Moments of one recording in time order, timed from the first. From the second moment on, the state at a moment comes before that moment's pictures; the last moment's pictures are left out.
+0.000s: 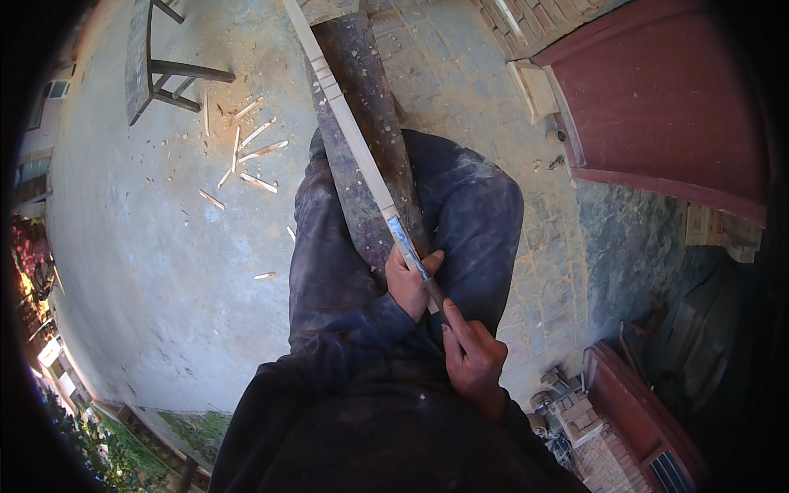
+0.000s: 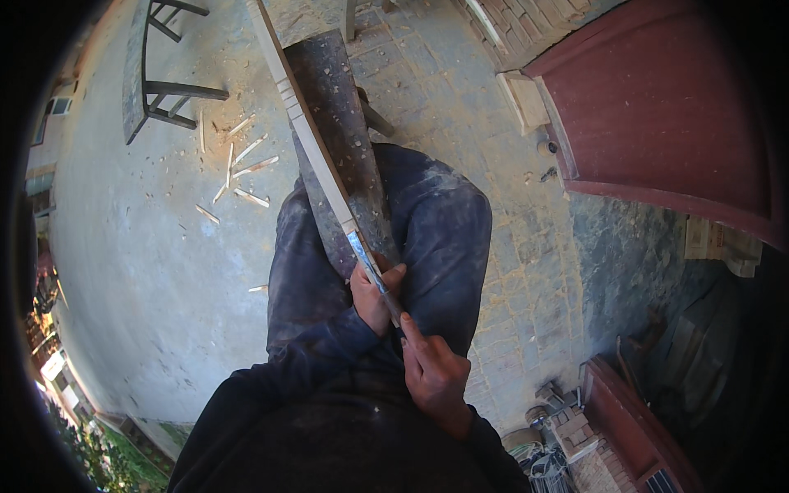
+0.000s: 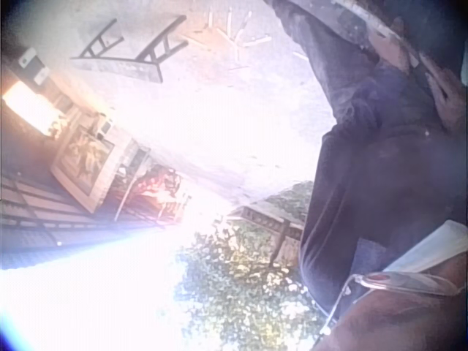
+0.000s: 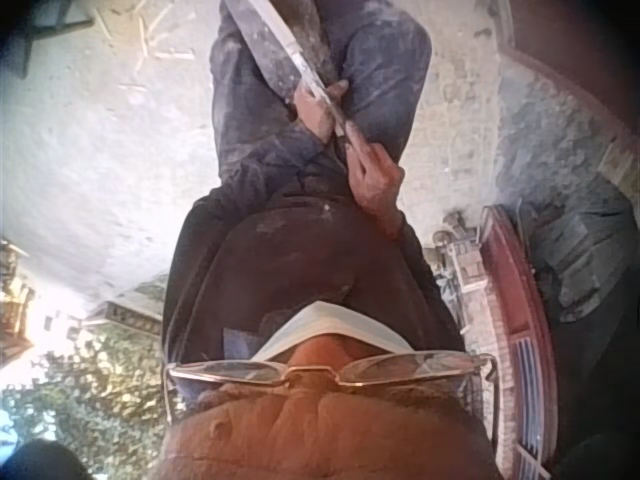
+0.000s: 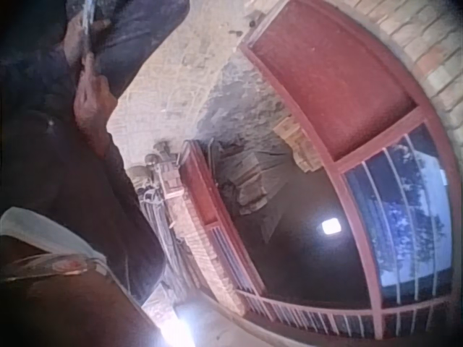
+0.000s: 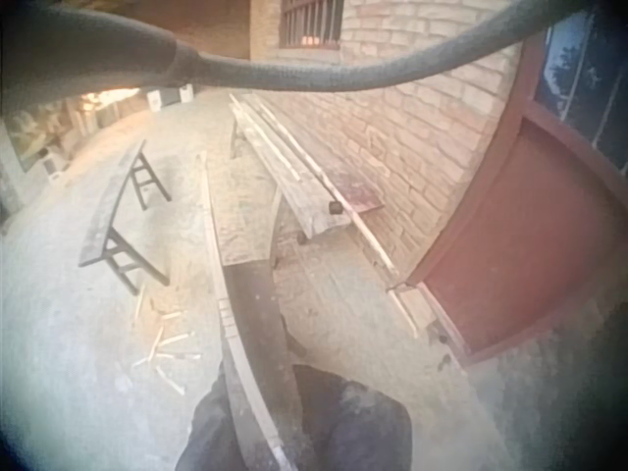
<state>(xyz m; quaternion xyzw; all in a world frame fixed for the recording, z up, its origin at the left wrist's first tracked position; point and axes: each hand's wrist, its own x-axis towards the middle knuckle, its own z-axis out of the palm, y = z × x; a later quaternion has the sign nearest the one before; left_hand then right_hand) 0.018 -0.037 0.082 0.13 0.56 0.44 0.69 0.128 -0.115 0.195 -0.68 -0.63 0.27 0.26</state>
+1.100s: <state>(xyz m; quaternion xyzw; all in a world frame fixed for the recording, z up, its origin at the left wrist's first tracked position) 0.018 -0.039 0.085 0.22 0.58 0.42 0.66 0.122 -0.114 0.181 -0.69 -0.60 0.29 0.28</state>
